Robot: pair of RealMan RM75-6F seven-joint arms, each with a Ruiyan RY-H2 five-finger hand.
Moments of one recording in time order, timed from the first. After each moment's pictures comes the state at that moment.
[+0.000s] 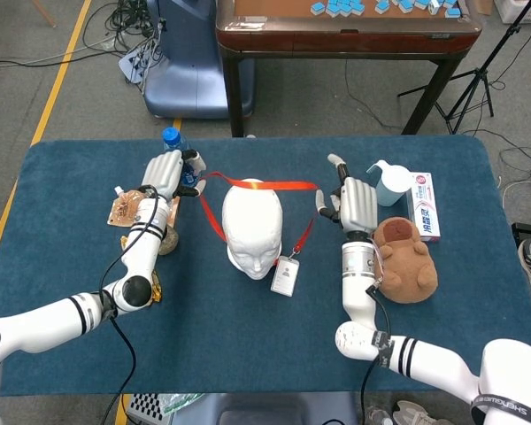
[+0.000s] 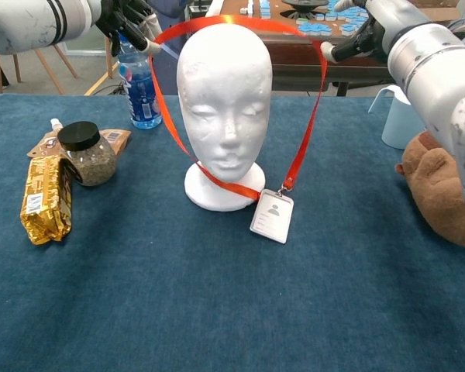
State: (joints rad) left arm -1.10 -1.50 -0.46 -1.27 0.46 0.89 0.31; right arm 0.79 -1.75 0.60 -1.47 -0.77 1.30 -0.45
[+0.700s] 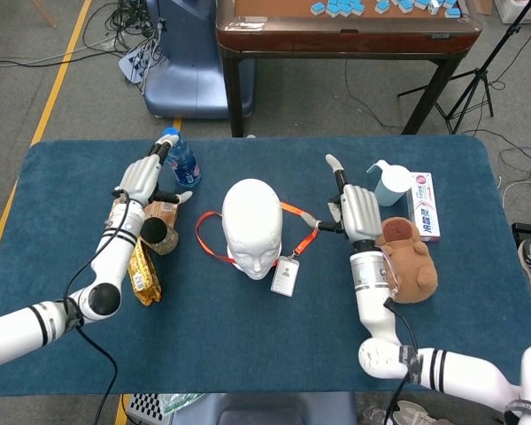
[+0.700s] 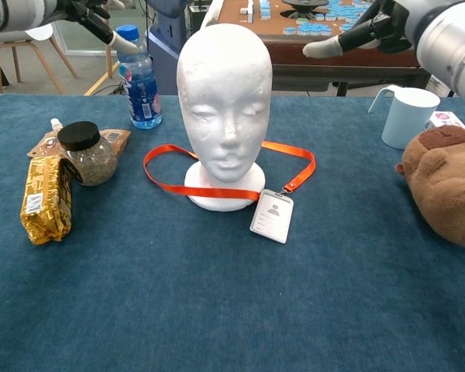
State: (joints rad) left arm -0.98 -1.34 -0.44 -1.46 0.52 0.87 0.21; right arm 0.70 -1.58 0.50 -1.72 -0.85 1.28 -0.39
